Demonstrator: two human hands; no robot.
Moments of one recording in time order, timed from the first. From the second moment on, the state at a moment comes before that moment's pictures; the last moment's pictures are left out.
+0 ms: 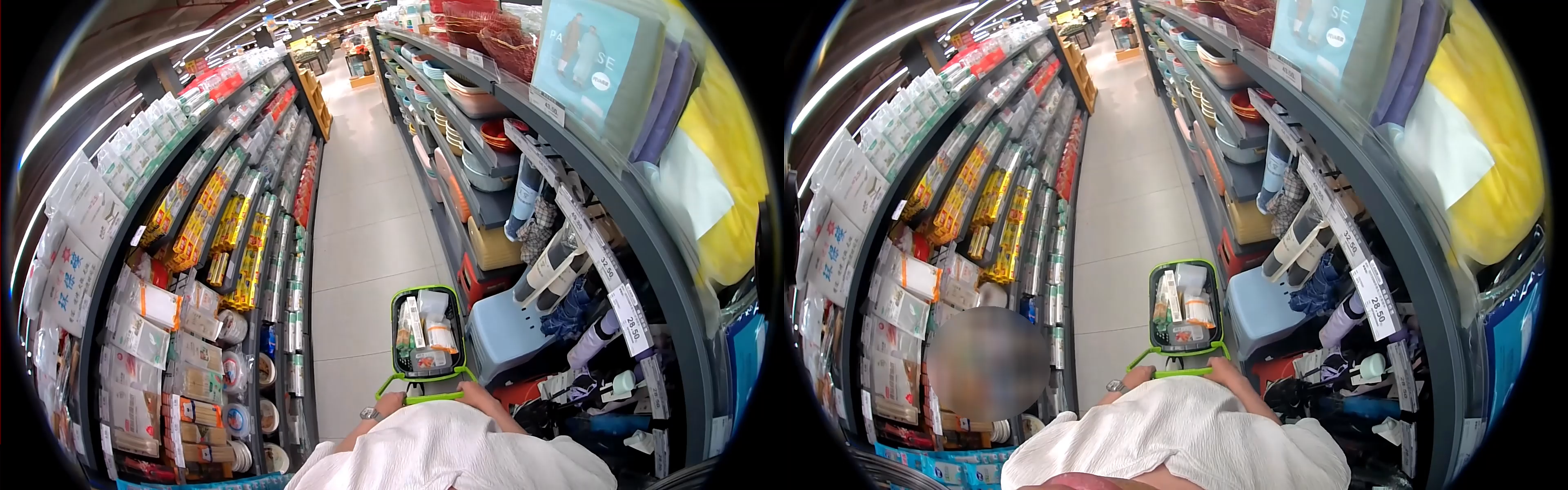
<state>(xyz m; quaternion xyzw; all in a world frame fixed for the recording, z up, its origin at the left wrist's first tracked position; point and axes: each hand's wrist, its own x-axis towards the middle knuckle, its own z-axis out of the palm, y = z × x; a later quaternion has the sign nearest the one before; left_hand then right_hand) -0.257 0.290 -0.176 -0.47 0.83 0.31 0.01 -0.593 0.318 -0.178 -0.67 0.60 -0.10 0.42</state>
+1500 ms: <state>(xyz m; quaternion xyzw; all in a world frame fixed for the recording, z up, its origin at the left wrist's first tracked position) -0.243 0.219 -0.129 -0.44 0.79 0.43 0.03 -0.582 0.322 -0.168 -0.57 0.70 -0.21 0.37</state>
